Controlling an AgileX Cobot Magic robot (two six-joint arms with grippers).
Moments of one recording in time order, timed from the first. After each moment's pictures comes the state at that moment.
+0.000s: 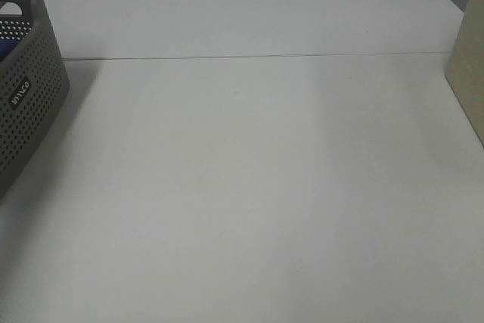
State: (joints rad) left arm 0.08 1.87 -1.33 0.77 0.70 0.99; right arm -0.05 0.00 -0.45 0.06 1.11 -0.10
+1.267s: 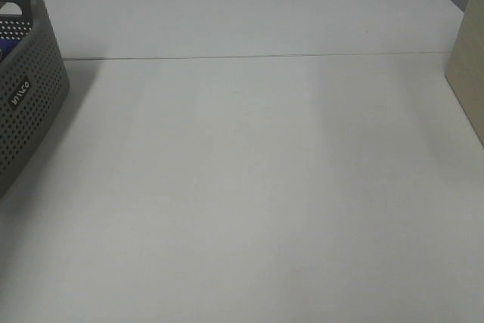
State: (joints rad) left arm 0.11 2.05 -1.33 0.84 0.57 1.00; right arm -0.05 0.00 -0.45 0.06 1.11 -0.10
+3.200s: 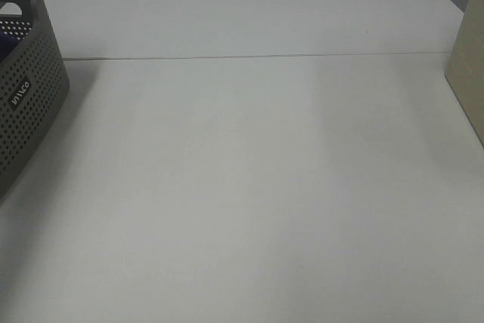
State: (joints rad) left arm 0.11 1.39 -1.33 0.41 0.70 0.66; right arm -0.05 0.00 -0.45 0.06 1.11 -0.10
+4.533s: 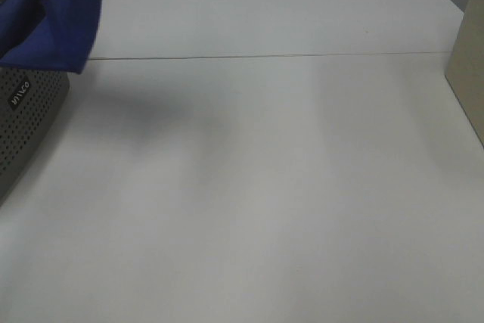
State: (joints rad) left arm -0.60 1.75 -2.09 0.52 0.98 0.34; right arm -0.05 0.02 -0.45 0.06 1.11 -0.10
